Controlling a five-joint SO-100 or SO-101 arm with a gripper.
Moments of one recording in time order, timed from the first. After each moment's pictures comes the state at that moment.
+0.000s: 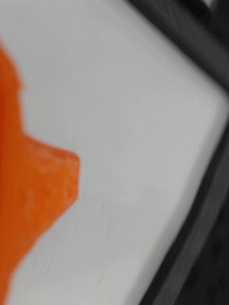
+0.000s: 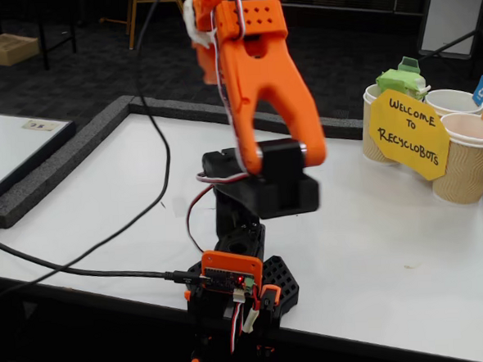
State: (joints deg) arm -35.2 163.3 121.4 88.3 2.7
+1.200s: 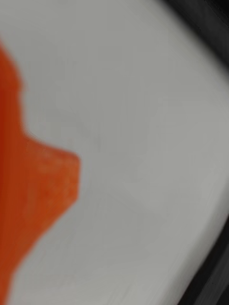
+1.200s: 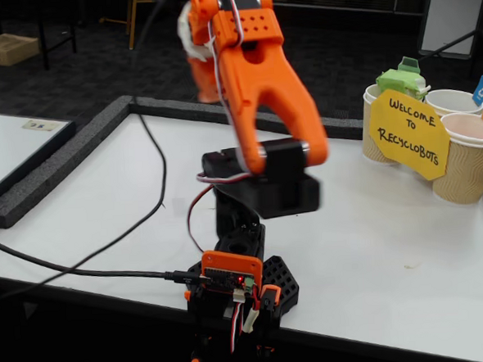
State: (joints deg) arm -26.9 163.3 129.6 85.2 2.7
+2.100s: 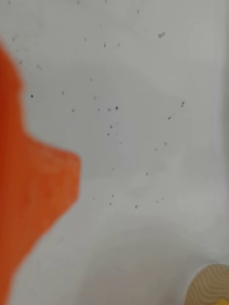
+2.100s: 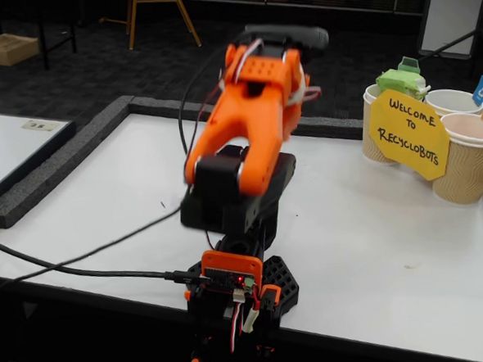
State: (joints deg) arm 2.1 175.8 158.5 67.9 2.7
